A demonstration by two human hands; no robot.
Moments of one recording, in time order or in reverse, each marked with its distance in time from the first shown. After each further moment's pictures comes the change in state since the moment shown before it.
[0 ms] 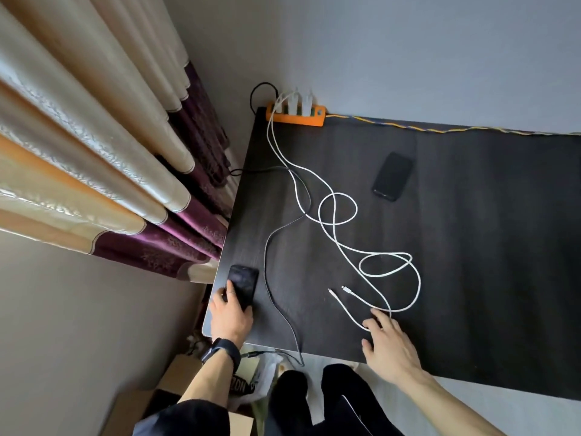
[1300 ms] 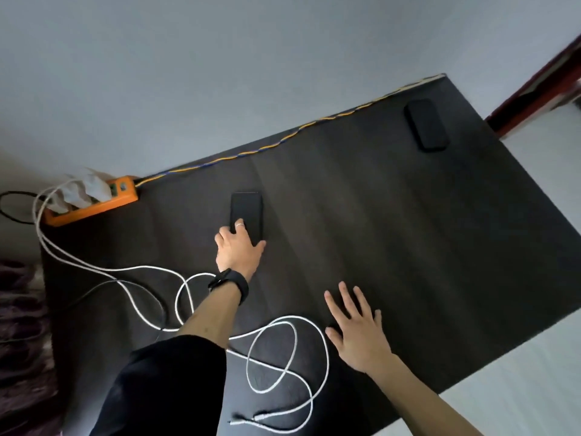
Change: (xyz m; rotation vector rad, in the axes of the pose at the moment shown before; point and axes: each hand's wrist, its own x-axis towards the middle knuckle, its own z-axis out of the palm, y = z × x) left_hand 0.107 0.445 0.073 0.234 -0.039 0.543; right_hand 0.091 0.145 -0.060 0.163 0.000 0.343
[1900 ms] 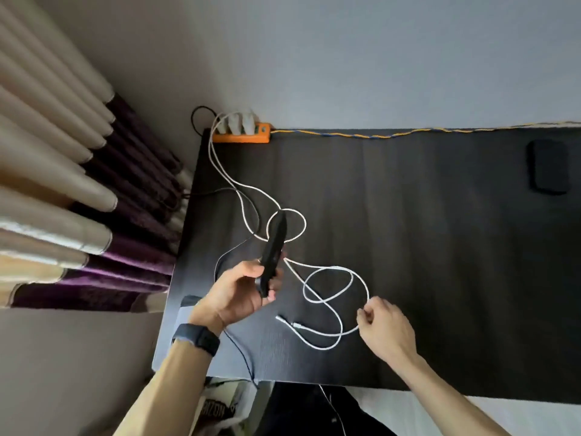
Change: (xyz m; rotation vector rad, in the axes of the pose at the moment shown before) left_hand -0.252 -0.154 -0.092 -1.880 -0.669 -0.202; right_hand -0.077 -0.039 -0.011 0.097 0.226 -0.171
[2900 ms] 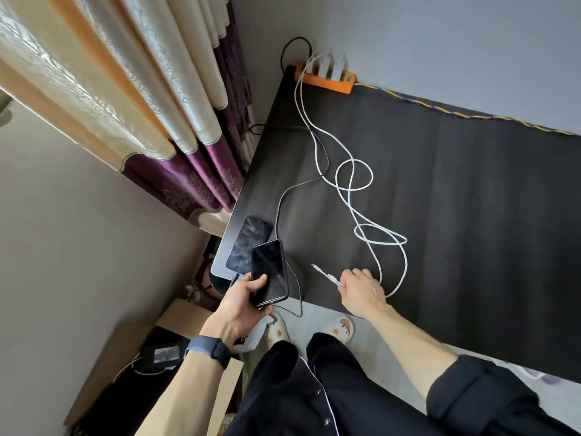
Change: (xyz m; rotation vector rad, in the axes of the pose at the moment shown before) left_hand -0.144 -0.133 -0.133 -0.289 0.528 0.077; right_hand -0.055 -0.112 0.097 -0.322 -0.300 -0.284
